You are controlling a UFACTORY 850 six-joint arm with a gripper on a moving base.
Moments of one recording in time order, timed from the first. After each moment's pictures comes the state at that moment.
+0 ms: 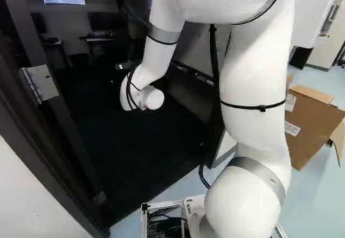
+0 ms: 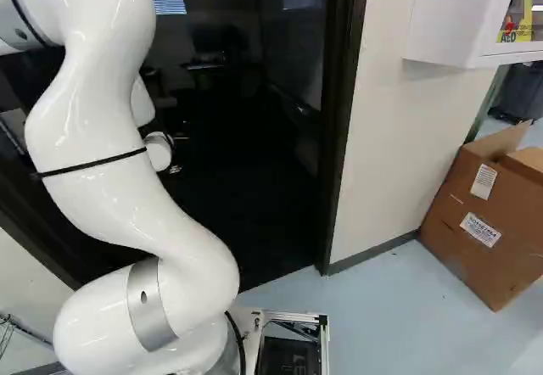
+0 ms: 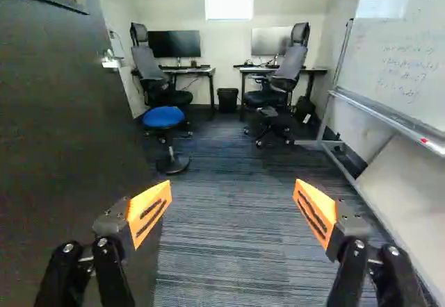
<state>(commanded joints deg) 32.9 -18.0 -39.9 4.1 59.4 0.0</state>
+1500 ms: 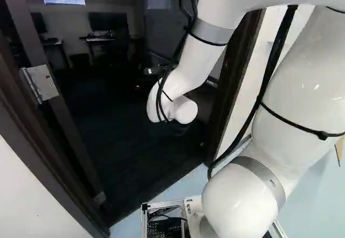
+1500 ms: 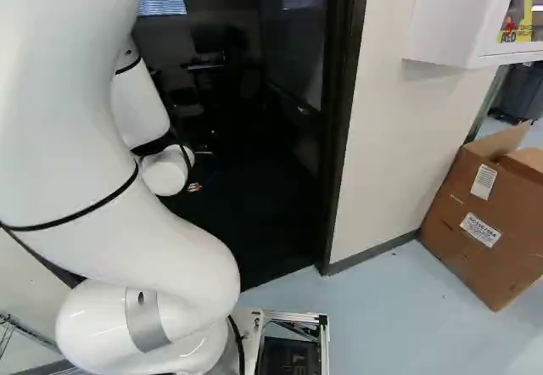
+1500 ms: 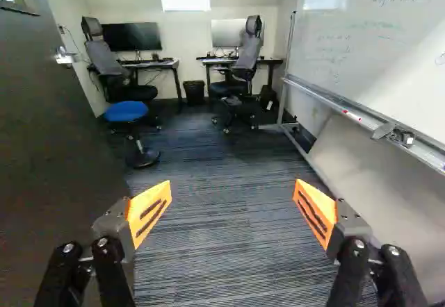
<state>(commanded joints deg) 24.8 0.6 -19.3 5.9 59.4 0.0</state>
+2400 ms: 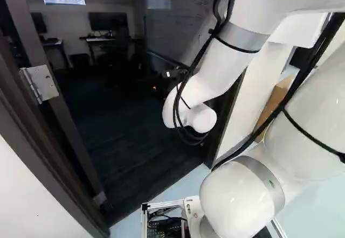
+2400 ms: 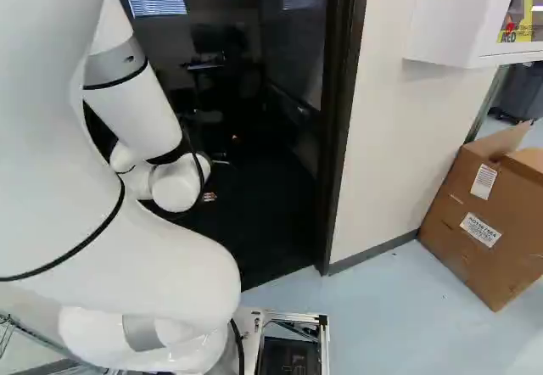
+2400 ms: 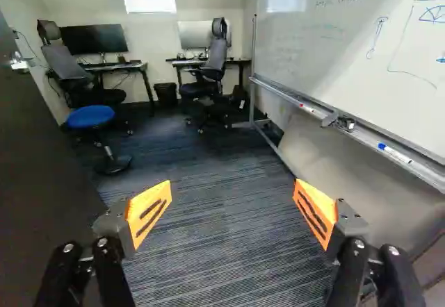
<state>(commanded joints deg) 16.7 9.0 -11.2 5.9 59.4 0.0</state>
